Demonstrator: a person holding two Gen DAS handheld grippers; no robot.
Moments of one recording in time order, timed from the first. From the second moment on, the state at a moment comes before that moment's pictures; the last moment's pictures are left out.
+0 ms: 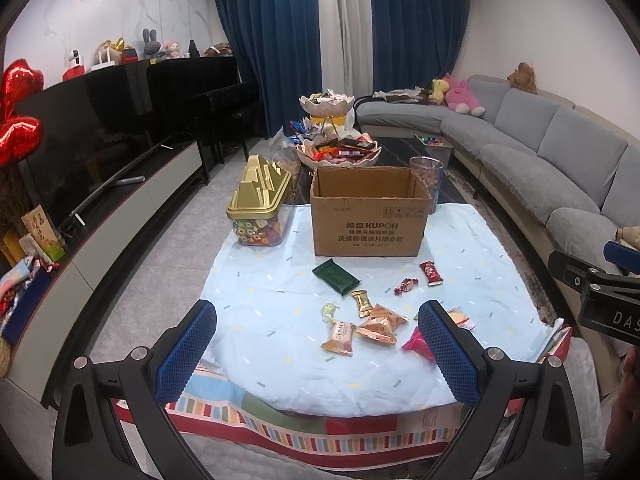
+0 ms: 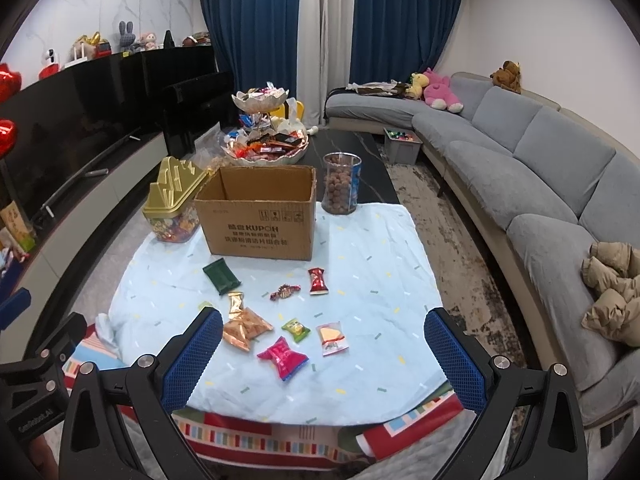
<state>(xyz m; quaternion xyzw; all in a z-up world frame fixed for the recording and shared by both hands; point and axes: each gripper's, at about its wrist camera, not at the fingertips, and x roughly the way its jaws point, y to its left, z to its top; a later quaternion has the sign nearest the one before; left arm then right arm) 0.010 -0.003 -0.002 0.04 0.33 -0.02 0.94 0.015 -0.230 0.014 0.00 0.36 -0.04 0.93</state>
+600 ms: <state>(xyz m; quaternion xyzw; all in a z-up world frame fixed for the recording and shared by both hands) 0.068 -0.010 -0.038 0.05 0.38 -0.04 0.92 0.069 -0.222 -0.024 -0.01 0.40 -0.02 0.91</state>
